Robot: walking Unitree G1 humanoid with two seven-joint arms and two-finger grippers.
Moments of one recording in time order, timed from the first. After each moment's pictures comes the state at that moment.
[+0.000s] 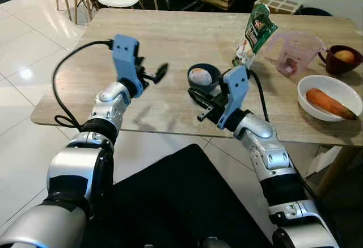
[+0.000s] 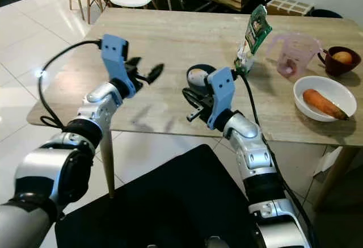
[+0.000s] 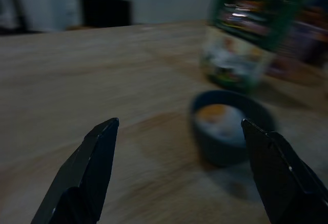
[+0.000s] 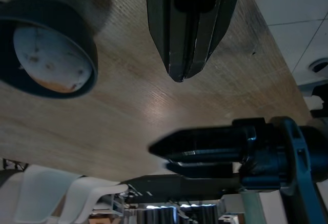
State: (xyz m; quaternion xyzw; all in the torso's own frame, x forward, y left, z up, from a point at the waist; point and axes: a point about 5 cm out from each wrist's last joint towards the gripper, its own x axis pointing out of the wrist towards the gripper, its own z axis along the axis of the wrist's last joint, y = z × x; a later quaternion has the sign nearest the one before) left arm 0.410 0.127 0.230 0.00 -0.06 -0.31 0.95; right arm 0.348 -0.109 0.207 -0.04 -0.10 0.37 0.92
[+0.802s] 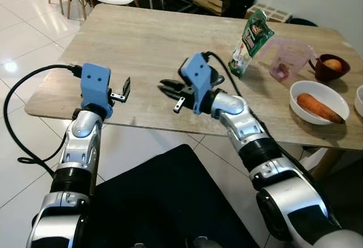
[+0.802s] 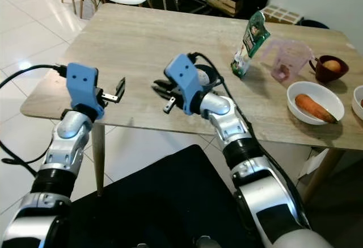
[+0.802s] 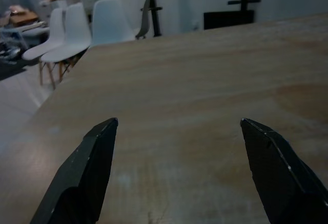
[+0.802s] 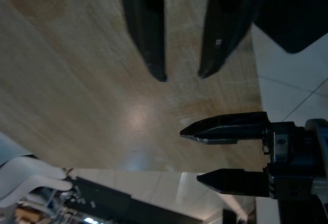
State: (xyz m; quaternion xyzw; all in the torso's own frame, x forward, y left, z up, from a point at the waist) left arm 0.358 0.200 0.194 0.10 -0.11 -0.04 0.99; right arm 0.378 -0.051 0.227 -0.16 -0.11 0.47 0.86
